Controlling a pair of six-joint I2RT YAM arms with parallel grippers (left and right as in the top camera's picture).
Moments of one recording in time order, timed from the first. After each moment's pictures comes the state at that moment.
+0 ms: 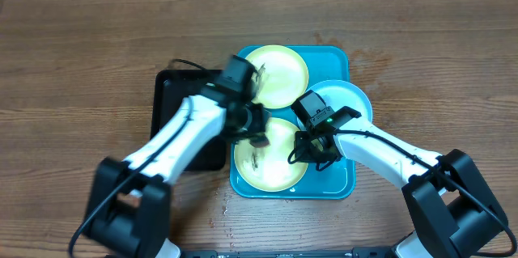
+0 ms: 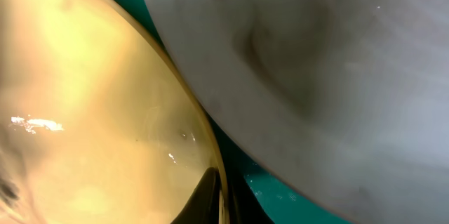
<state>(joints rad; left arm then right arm) -0.47 1.74 1.18 -0.81 0.29 -0.56 0.60 1.73 0.97 -0.68 -0.09 0.62</state>
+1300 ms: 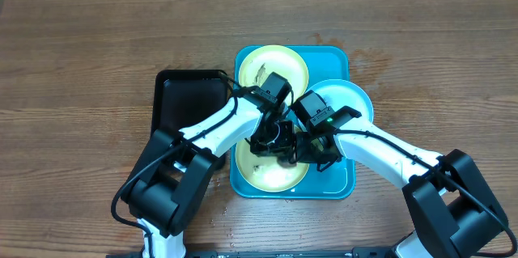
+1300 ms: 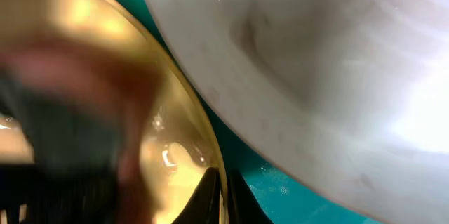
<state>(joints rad) -0.61 1.95 1.22 -0.79 0.44 -0.64 0.60 1.73 0.97 -0.70 -0.08 0.62</state>
